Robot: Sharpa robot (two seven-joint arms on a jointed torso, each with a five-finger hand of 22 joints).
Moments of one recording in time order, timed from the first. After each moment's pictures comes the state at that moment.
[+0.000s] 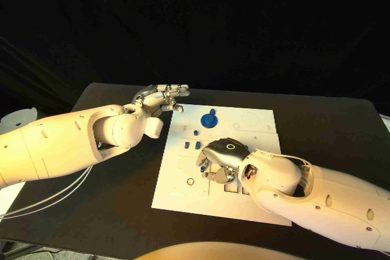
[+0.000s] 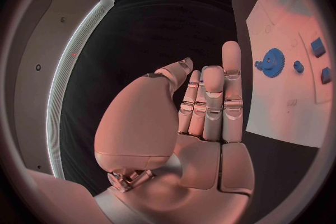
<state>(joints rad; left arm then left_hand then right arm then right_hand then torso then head) 1.21 -0.91 -0.02 1.56 0.15 -0.28 0.31 1.38 -0.16 0.46 0.05 0.10 1.03 0.19 0.09 0.07 1.08 0.12 0.17 0.07 1.25 0.02 1.09 0.60 0.17 1.31 0.11 0.48 0.79 0.99 -0.65 0.01 1.73 -1.87 -0.14 -0.26 1.35 -0.18 0.37 0.13 0.05 1.06 0.14 0.07 0.07 1.10 0.08 0.06 0.06 1.46 0.00 1.30 1.14 0.11 1.37 0.10 1.30 1.06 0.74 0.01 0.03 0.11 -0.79</state>
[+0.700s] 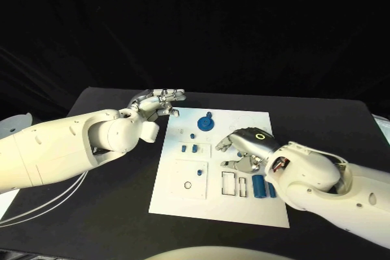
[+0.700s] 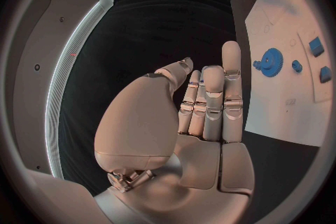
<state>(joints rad) 1.21 -0.92 -0.02 1.56 0.15 -0.28 0.30 1.38 -0.16 0.45 0.05 0.10 1.03 0.19 0.09 0.07 1.08 0.12 0.17 0.07 1.25 0.02 1.09 0.60 0.17 1.31 0.11 0.48 0.78 1.04 -0.85 0.04 1.83 -1.80 -0.26 -0.27 1.40 -0.16 0.26 0.13 0.05 1.02 0.13 0.07 0.07 1.06 0.10 0.10 0.06 1.46 0.01 1.28 1.10 0.11 1.35 0.12 1.26 1.00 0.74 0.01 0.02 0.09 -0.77</state>
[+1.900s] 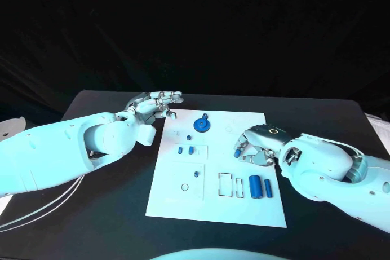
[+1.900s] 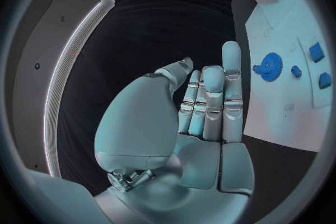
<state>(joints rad) 1.21 -0.92 -0.02 1.57 0.15 -0.27 0.29 1.38 -0.16 0.45 0.05 0.10 1.03 0.19 0.09 0.07 1.07 0.12 0.17 0.07 1.25 0.02 1.09 0.60 0.17 1.31 0.11 0.48 0.78 1.08 -0.91 0.04 1.79 -1.77 -0.14 -0.31 1.47 -0.11 0.24 0.18 0.05 1.08 0.10 0.07 0.07 1.12 0.07 0.10 0.06 1.47 -0.02 1.27 1.09 0.11 1.36 0.09 1.25 0.99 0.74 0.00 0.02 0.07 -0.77</state>
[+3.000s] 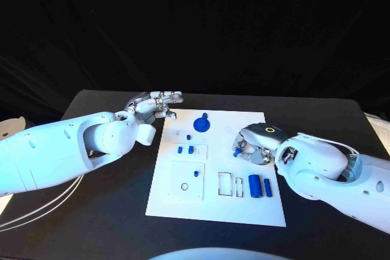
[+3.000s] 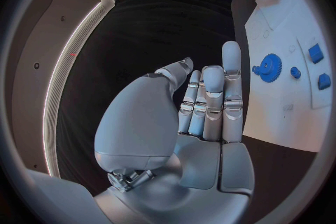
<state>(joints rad) 1.21 -0.92 -0.03 1.56 0.15 -0.26 0.29 1.38 -0.16 0.46 0.04 0.10 1.03 0.19 0.09 0.07 1.07 0.12 0.17 0.07 1.25 0.02 1.10 0.60 0.17 1.31 0.11 0.48 0.78 1.08 -0.90 0.04 1.79 -1.79 -0.17 -0.31 1.51 -0.09 0.40 0.12 0.05 1.19 0.11 0.10 0.08 1.25 0.08 0.12 0.07 1.46 -0.03 1.30 1.12 0.11 1.39 0.07 1.29 1.06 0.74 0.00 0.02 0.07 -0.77</state>
